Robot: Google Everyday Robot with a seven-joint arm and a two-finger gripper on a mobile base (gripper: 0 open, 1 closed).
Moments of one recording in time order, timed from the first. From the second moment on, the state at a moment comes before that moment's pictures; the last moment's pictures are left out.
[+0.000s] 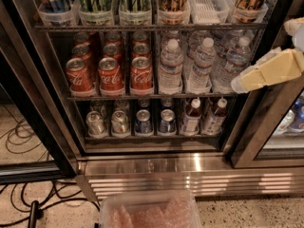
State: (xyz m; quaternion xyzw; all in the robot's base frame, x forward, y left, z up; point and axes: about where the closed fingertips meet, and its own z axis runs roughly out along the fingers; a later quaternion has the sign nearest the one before) arm 0.484 -0.215 1.012 -0.39 0.82 0.05 0.43
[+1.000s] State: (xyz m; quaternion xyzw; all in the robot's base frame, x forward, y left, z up) arm 0.514 -0.186 1.035 -0.24 0.78 0.08 0.57
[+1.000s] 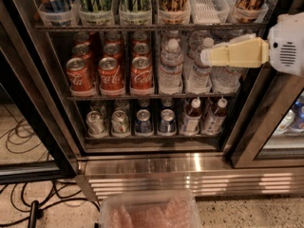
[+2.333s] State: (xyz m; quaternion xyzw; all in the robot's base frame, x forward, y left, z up) arm 0.554 -0.188 1.046 -0.16 0.76 0.05 0.63
